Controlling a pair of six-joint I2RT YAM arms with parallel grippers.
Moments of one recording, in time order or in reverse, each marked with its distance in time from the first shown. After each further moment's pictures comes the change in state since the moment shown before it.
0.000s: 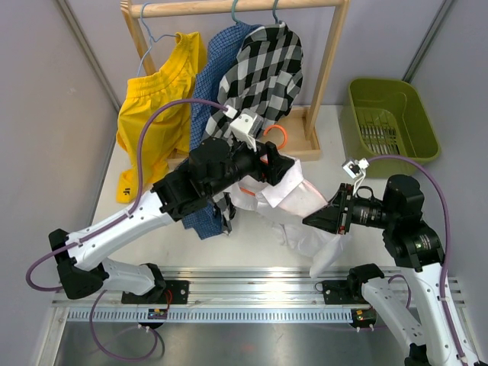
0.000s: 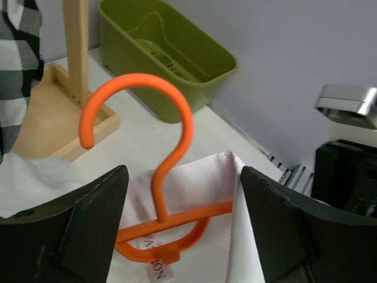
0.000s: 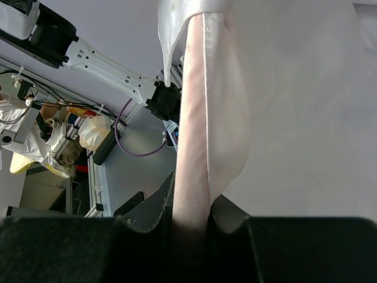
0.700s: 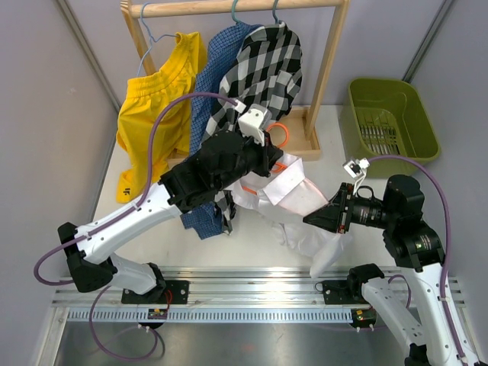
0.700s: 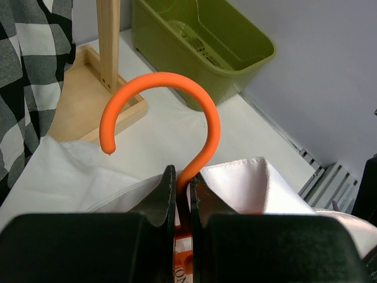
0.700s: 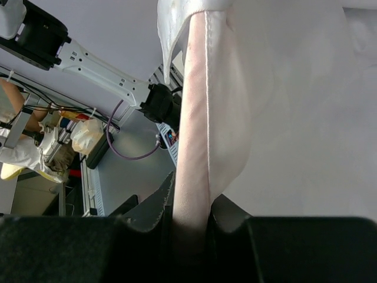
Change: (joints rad) left arm 0.001 0.084 0.109 -0.135 -0.082 0.019; right arm 0.000 -0.006 0.000 -0.008 0.028 -0.006
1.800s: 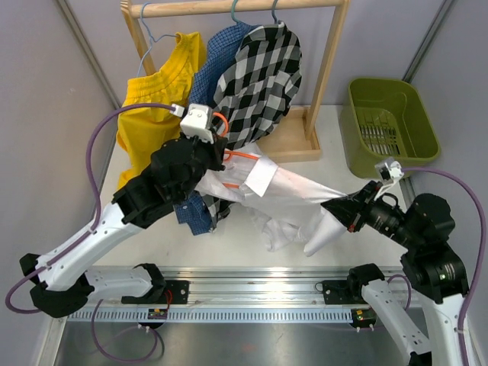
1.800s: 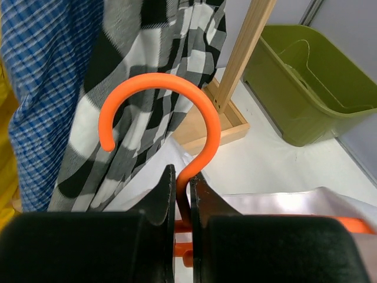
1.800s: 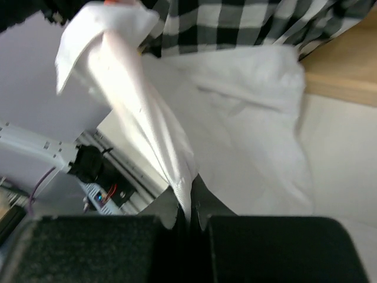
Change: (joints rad) left arm 0.090 -0.248 -0.107 -0.087 -0.324 0.105; right arm 0.011 -0.096 0.132 -0.059 0.383 -0.083
